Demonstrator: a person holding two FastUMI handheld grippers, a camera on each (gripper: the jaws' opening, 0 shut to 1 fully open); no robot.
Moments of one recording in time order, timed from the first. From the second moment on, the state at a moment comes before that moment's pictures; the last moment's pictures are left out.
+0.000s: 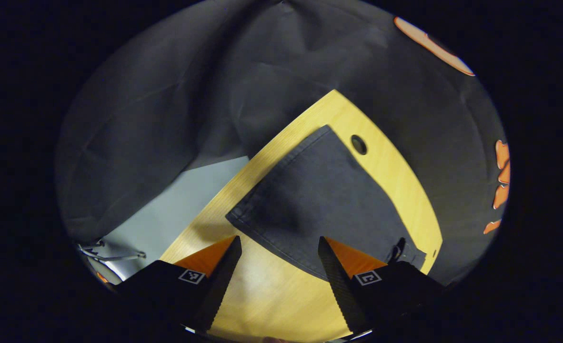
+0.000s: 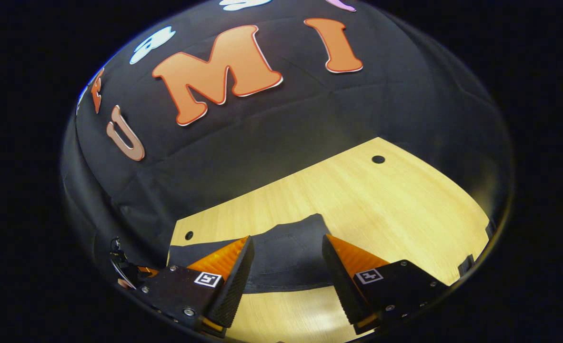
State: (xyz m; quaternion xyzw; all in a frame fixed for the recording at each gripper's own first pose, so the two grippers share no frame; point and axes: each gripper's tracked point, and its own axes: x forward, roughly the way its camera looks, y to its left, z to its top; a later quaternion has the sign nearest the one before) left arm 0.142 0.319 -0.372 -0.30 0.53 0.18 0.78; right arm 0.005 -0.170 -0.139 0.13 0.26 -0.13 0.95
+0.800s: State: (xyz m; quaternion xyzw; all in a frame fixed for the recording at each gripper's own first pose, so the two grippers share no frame) left arm 0.192 0.323 -0.413 -0.20 0.53 0.25 0.78; right arm -0.010 -0.194 -0.161 0.15 0.29 -0.13 0.94
